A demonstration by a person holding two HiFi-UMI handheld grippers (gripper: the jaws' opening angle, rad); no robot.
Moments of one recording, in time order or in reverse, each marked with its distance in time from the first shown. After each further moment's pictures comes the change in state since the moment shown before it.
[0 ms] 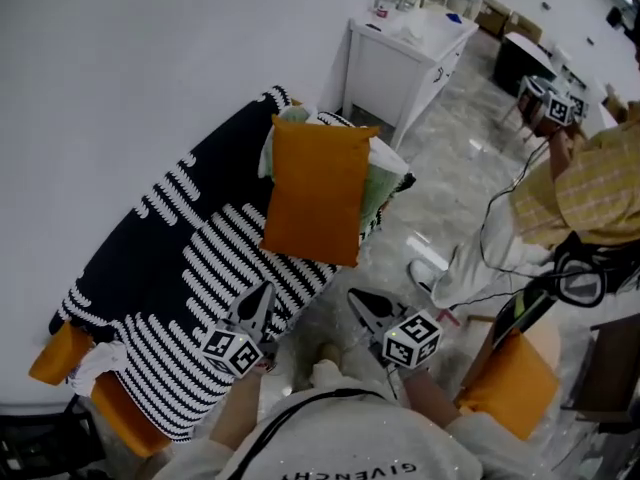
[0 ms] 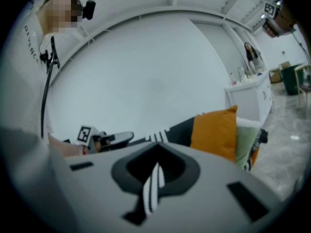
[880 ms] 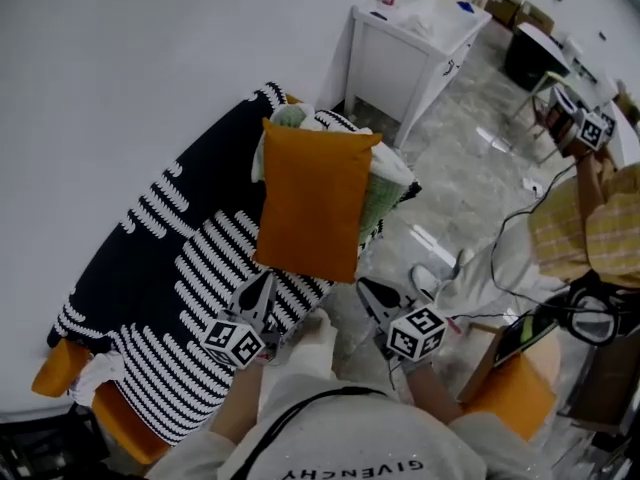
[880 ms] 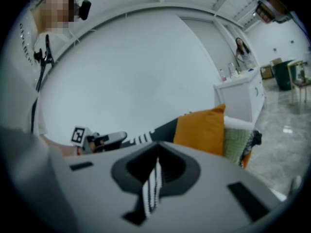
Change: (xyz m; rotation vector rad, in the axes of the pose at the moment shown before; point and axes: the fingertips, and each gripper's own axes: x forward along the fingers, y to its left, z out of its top) left arm 0.099 0.047 -0.006 -0.011 0.020 0.044; right arm 0.040 -0.112 0.018 0.063 0.015 -0.073
